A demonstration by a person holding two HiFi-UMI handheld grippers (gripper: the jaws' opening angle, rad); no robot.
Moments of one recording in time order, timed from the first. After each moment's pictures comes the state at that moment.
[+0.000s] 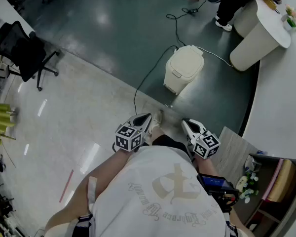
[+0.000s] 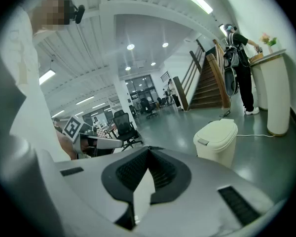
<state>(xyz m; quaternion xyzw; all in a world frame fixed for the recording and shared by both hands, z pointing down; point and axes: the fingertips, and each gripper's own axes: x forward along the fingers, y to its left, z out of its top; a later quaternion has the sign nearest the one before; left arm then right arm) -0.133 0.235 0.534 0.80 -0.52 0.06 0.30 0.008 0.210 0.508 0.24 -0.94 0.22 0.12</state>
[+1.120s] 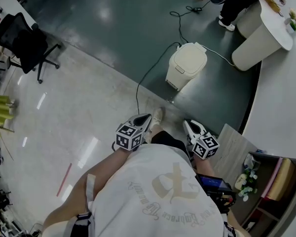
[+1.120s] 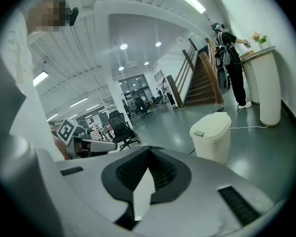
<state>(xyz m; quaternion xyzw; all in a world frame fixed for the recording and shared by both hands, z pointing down) -0.143 0.280 0.551 0.79 -0.52 0.08 0.31 0.007 0.244 0.529 0.27 -0.92 0.25 0.12</state>
